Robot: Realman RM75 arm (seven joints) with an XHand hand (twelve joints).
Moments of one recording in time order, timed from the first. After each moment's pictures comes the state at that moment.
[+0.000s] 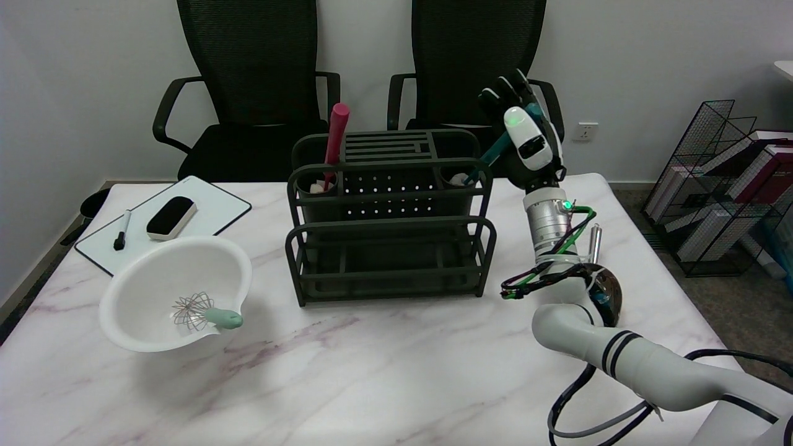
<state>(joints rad) 0.35 -1.17 -2.07 0.87 0.99 0.99 1.77</state>
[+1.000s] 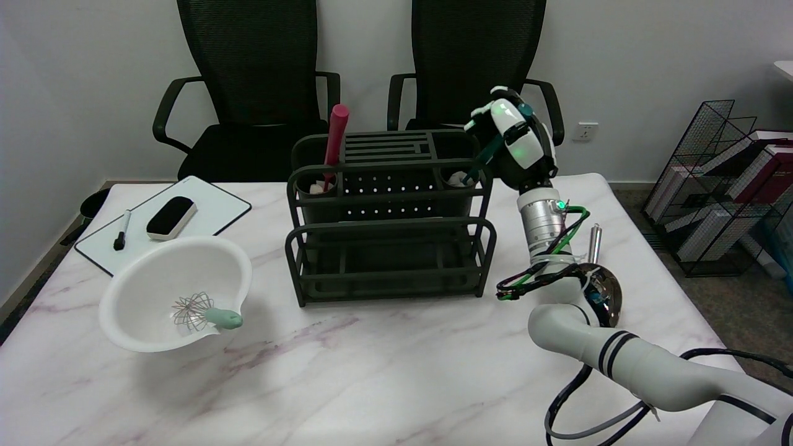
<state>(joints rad) 0.36 -1.18 -2.08 0.88 0.99 0.98 1.77</state>
